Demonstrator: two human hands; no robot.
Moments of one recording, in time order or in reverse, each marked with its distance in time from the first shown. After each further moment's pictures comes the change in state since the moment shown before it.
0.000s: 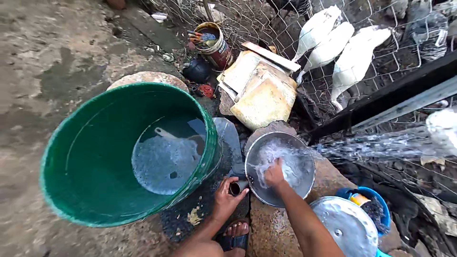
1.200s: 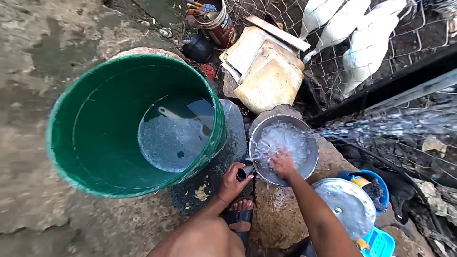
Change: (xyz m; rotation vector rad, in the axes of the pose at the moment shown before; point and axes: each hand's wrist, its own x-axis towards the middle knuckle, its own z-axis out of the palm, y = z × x) left_hand -0.013 -0.020 -0.004 0.057 -0.100 0.184; right_hand -0.035 0.016 0.007 -0.027 -0.116 -0.080
